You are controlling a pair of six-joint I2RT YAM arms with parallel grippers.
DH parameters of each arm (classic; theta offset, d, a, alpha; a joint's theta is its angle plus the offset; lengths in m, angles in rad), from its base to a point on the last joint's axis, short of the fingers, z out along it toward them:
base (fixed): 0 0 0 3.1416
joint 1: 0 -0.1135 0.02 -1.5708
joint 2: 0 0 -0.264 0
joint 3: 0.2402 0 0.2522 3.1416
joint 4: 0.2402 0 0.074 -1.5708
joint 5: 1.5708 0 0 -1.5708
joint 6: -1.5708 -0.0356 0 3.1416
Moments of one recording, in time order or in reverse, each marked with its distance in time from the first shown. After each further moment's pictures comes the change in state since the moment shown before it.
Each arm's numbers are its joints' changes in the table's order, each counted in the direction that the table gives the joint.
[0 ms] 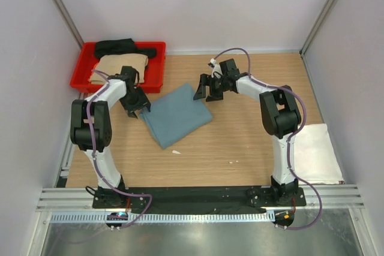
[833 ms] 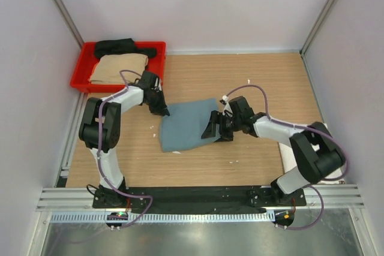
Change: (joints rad) left arm 0.172 -0.021 -0.096 -0.275 0.214 -0.110; right arm -0.126 0.580 -0.795 -0.193 0.050 -0.294
